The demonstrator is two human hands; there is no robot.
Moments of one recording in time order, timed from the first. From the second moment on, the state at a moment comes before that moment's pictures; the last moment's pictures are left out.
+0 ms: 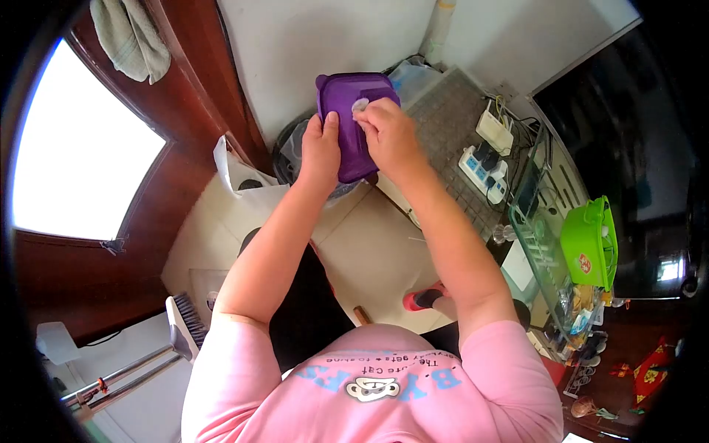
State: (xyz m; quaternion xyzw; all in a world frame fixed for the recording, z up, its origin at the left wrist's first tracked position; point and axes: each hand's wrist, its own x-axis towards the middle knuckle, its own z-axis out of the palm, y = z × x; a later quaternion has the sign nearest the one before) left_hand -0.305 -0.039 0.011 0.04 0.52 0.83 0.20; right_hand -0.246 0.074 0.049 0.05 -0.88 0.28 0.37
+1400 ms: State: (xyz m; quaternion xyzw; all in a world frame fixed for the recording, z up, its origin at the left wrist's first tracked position) left_hand -0.299 -0.038 0.019 0.10 0.43 0.86 0.27; right_hand -0.236 0.130 0.066 0.02 -0.87 0.20 0.45
